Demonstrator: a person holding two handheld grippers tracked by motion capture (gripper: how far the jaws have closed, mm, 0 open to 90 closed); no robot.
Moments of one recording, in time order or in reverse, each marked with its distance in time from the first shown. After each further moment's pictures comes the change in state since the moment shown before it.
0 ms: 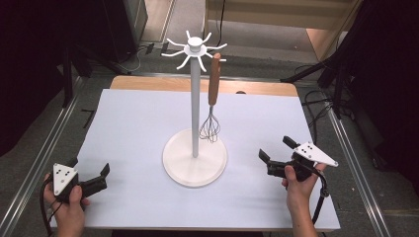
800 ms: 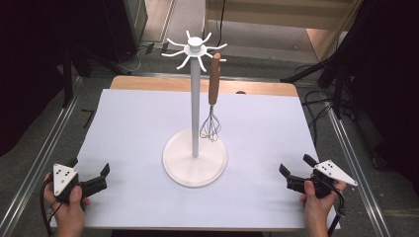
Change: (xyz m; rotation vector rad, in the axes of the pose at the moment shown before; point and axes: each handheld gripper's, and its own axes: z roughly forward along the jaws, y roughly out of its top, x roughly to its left) left arm 0.000 0.000 0.000 -0.003 0.001 0.001; right arm -0.041 -0.049 -0.044 0.055 -0.121 0.065
